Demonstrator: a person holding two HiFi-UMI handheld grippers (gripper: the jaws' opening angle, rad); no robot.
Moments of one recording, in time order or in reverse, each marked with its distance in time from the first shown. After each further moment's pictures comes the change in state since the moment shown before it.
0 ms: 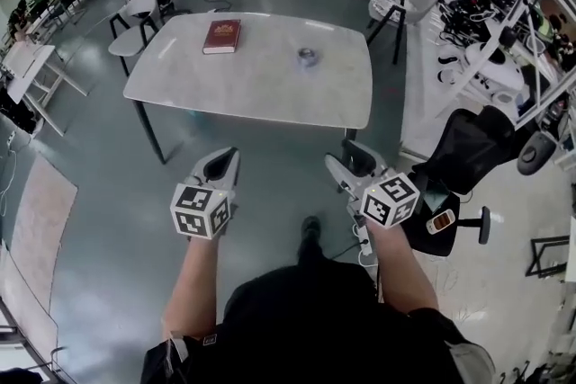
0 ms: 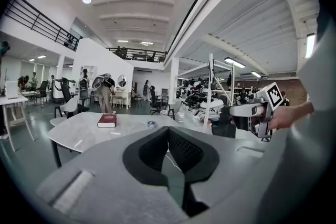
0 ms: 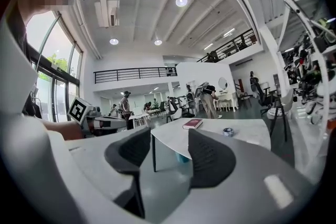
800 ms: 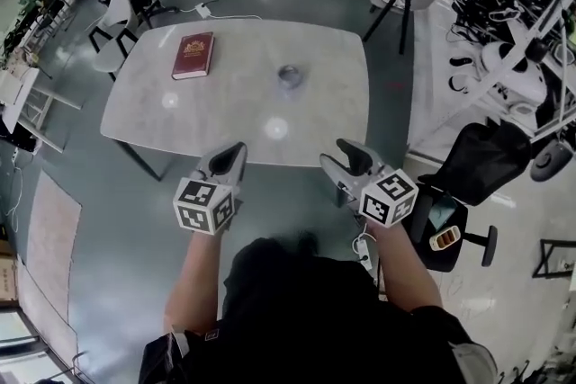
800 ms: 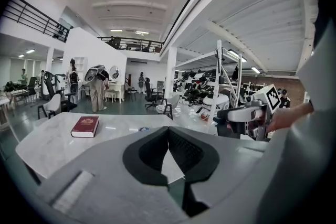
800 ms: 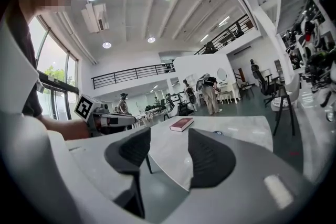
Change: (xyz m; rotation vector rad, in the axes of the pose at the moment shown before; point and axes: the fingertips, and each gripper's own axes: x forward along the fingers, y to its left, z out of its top) left arm 0.292 0.019 0.052 0.008 0.094 -0.062; right arm 0.112 -0.246 0.025 0.090 0.047 0.053
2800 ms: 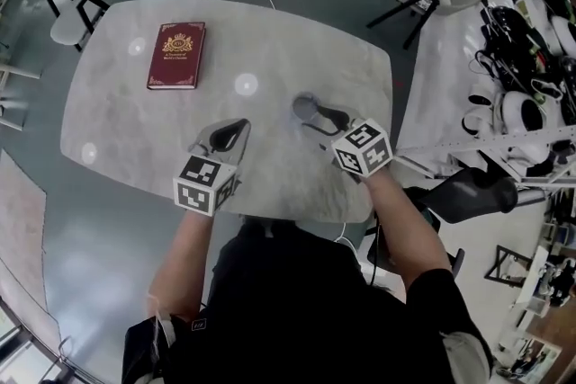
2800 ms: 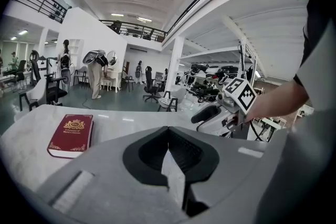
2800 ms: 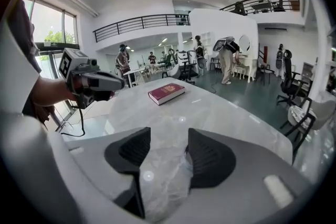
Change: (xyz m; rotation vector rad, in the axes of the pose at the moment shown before) left arm 0.239 0.259 0.016 -0.075 0.099 -0.089; right arm 0.365 -0.201 -0.010 -0.199 0.536 0.061
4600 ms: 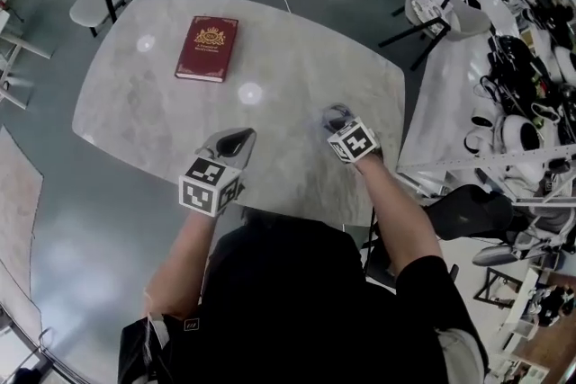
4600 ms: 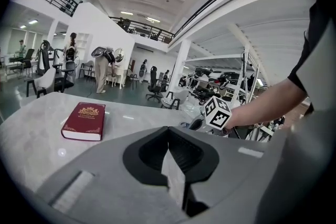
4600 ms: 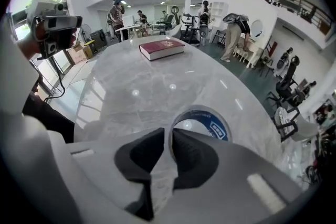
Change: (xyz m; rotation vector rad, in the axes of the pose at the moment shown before) left arm -0.075 0.024 -0.038 -0.097 -0.010 0.015; right arm 0.066 -0.009 -0.085 -0.136 0.435 -0.134
